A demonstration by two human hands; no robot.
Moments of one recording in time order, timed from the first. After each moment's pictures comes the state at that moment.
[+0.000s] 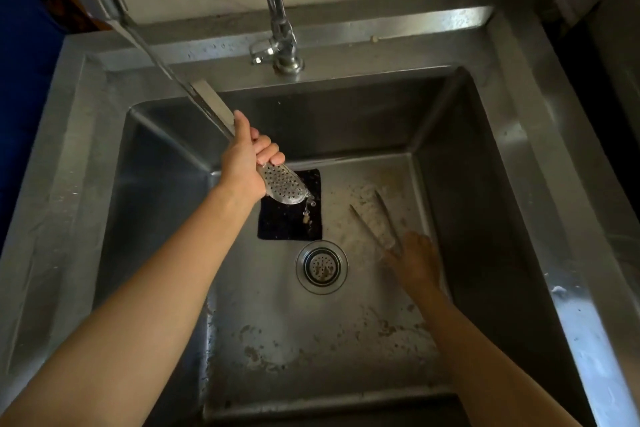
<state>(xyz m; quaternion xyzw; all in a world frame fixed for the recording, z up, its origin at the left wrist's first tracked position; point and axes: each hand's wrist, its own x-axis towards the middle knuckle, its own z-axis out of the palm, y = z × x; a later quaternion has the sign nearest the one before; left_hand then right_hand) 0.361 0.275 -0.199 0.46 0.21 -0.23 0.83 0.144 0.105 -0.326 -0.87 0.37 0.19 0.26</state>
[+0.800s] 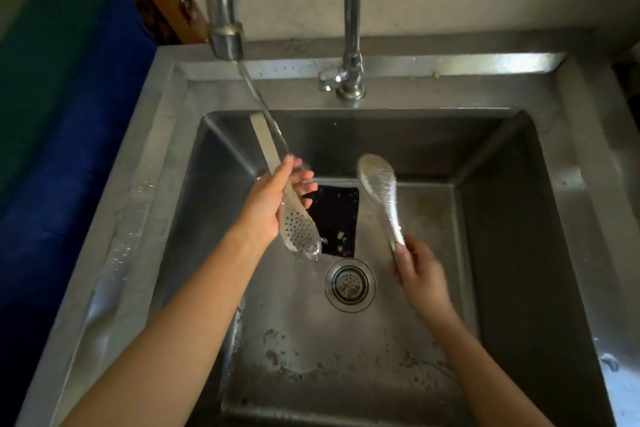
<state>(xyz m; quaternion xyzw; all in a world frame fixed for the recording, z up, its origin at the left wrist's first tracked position) 0.341 0.330 -0.190 0.58 0.17 -0.26 0.76 0.176 0.145 -0.248 -0.78 0.26 0.00 0.57</state>
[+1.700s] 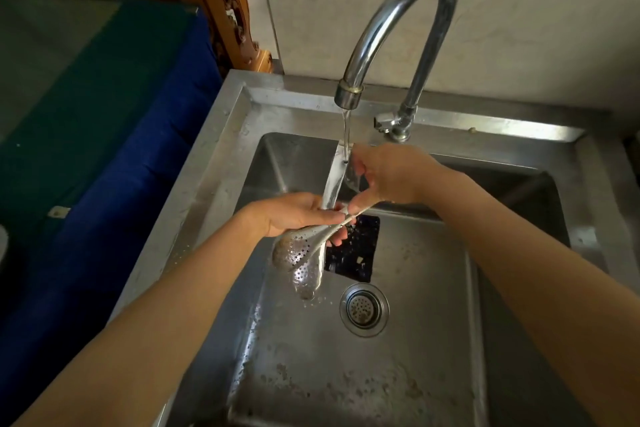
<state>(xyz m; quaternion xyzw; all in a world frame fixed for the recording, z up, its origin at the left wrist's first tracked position) 0.362 0.383 -0.136 0.67 -0.17 -0.52 0.50 0.354 0.186 -0.069 -0.96 -0.18 0.16 0.13</state>
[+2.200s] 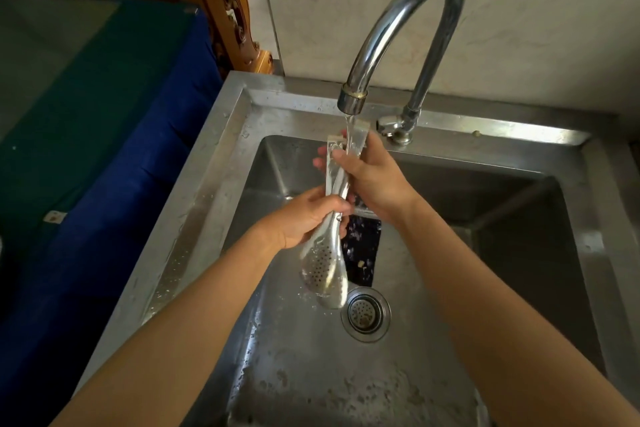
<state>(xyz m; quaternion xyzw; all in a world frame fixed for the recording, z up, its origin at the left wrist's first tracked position) 0.351 0.364 -0.133 0.66 -0.04 -0.41 0.63 0.352 0.220 -0.104 -0.58 0.05 0.13 0.80</state>
